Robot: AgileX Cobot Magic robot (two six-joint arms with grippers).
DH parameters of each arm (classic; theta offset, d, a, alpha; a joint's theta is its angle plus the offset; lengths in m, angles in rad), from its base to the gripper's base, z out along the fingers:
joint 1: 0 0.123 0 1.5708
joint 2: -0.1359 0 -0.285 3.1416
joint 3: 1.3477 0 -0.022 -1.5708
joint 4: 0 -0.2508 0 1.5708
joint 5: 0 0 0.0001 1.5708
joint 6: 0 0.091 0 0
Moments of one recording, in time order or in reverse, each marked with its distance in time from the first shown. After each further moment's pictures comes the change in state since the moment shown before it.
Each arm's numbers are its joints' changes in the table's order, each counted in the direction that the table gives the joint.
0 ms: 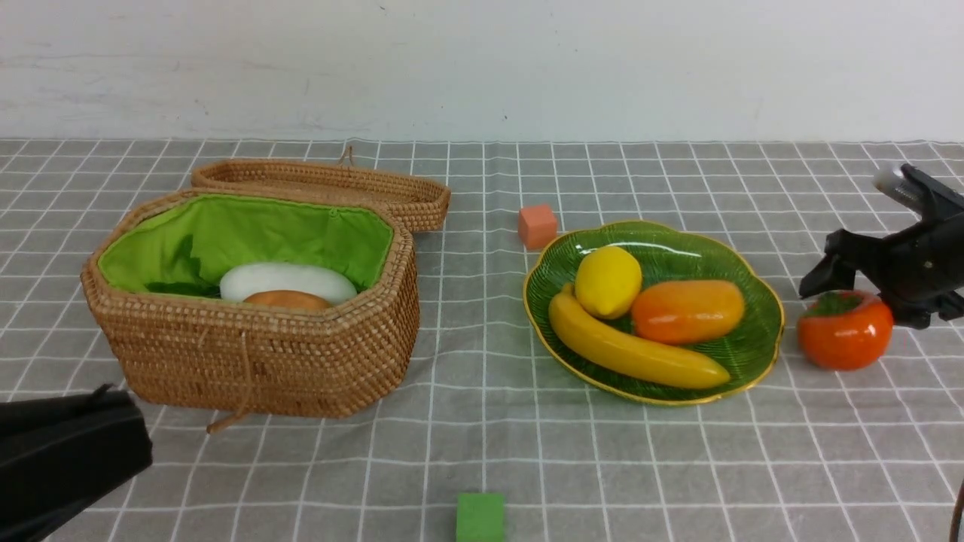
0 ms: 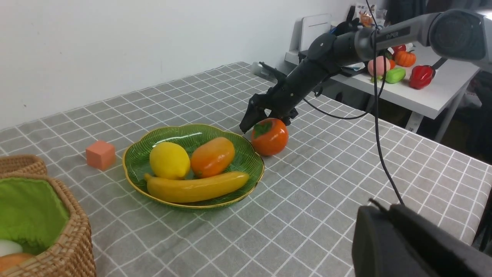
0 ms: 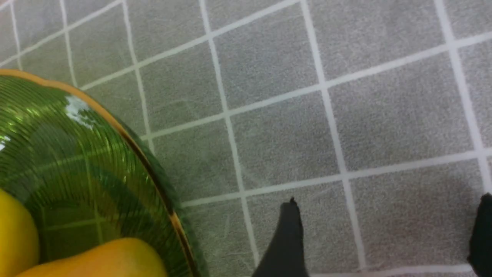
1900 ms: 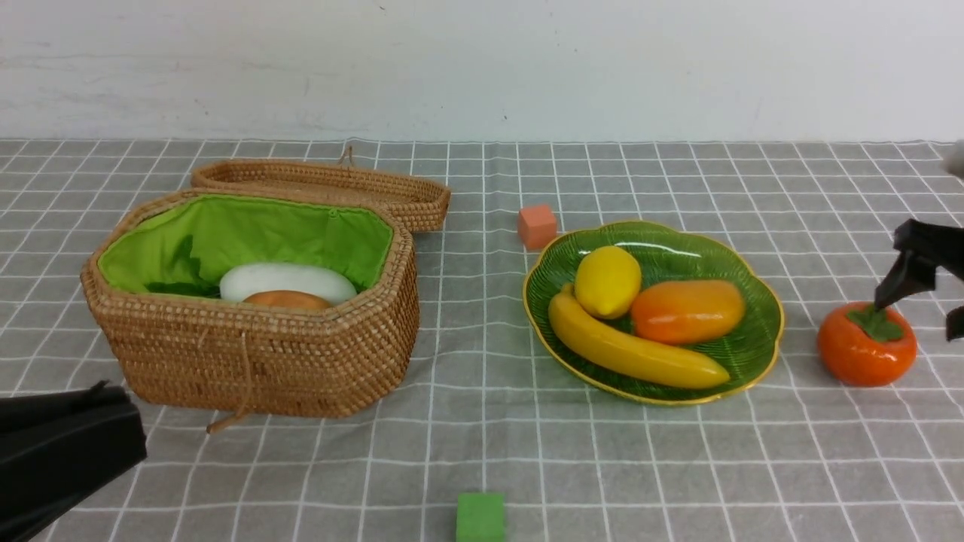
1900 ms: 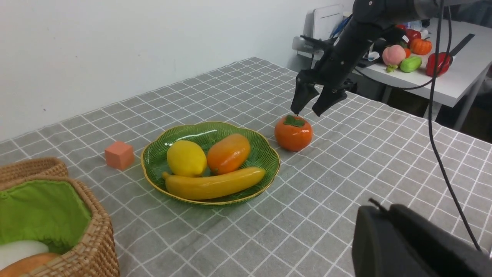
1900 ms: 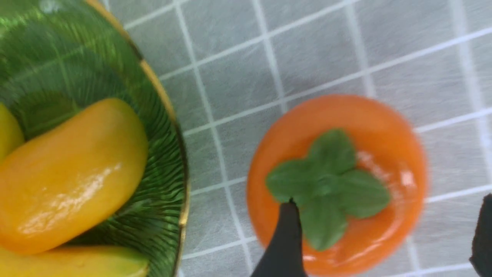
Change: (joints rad) right arm -0.039 0.307 0.152 0.322 0.150 0.288; left arm 0.000 0.000 0.000 -0.055 0.008 0.002
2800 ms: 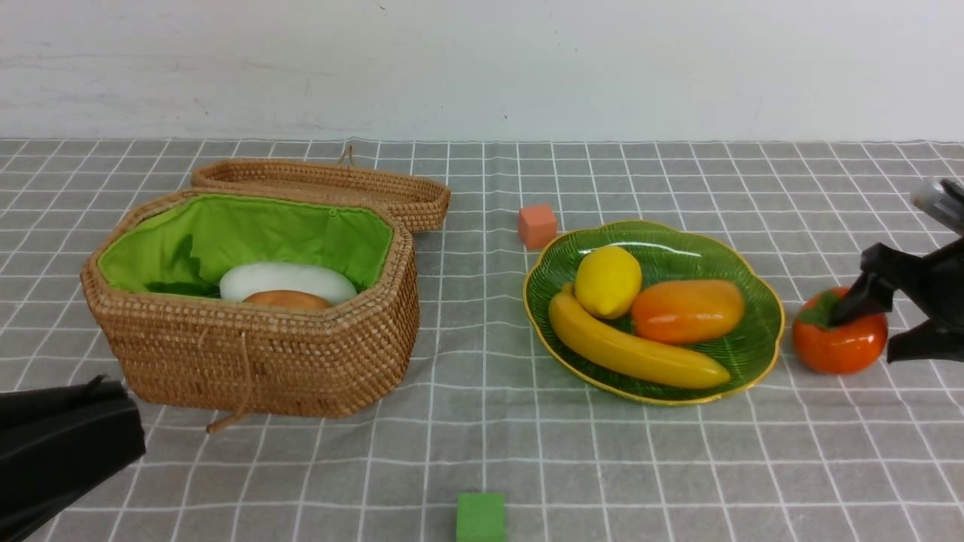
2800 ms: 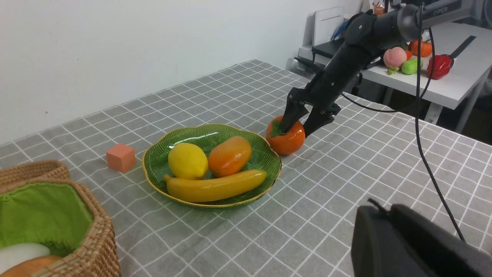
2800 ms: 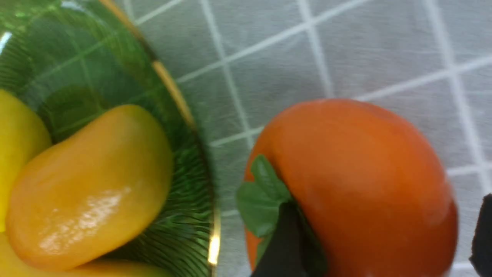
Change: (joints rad) right arm 0.016 -0.140 0.009 -0.243 -0.039 -0.180; left arm 0.000 0.000 0.000 -0.001 -0.007 0.000
